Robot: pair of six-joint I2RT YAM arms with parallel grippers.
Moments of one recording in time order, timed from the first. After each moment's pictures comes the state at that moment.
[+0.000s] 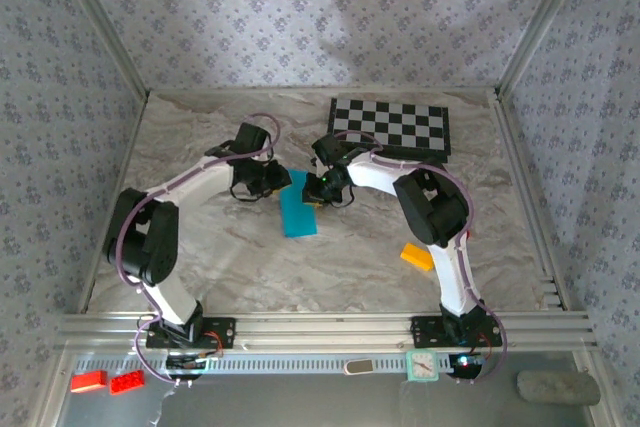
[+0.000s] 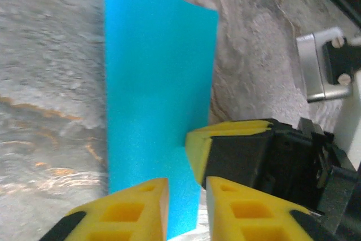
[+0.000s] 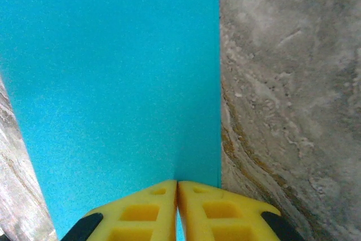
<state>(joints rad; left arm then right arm) -0.43 1.69 1.15 -0.52 0.33 -0.78 0.64 2.15 1.48 -0.48 -0.42 0.66</state>
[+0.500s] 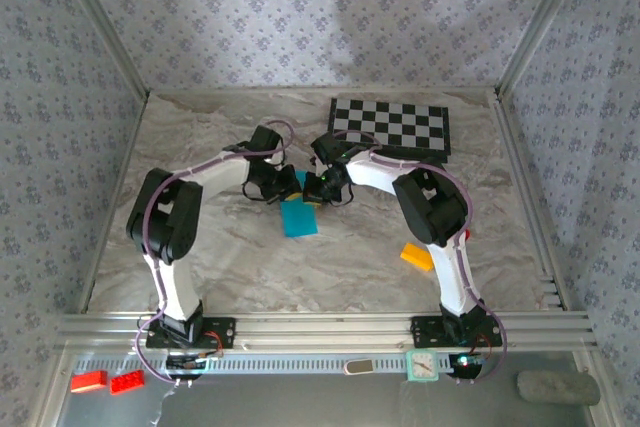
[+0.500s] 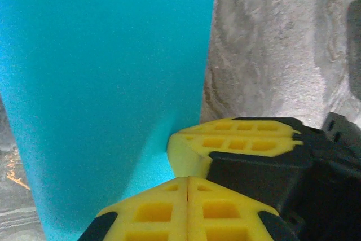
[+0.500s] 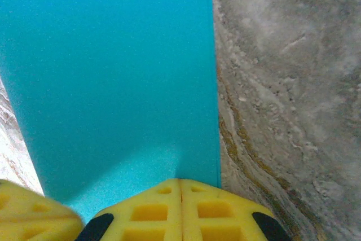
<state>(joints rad) -0.45 1.87 1.22 -0.53 0.46 -0.79 0.64 2.16 1.51 -0.50 -0.42 0.66</state>
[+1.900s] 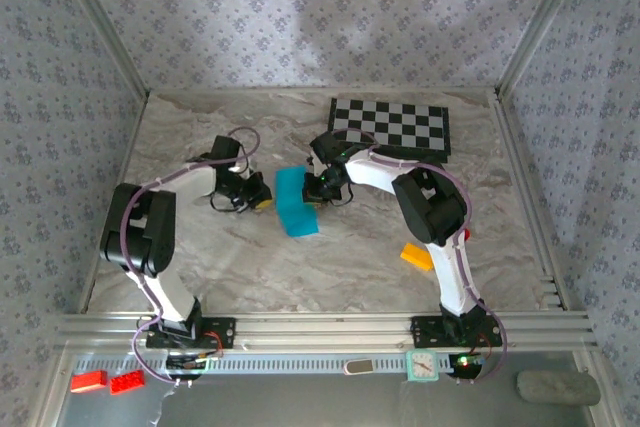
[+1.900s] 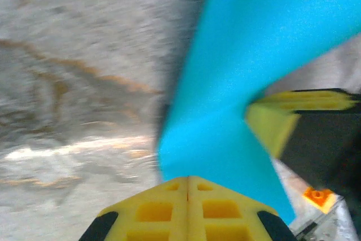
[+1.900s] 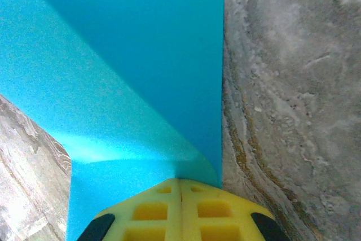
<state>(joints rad) -0.26 1.71 1.02 -0.50 0.56 -0.63 0.64 2.18 1.52 -0.53 -0.41 0.56</state>
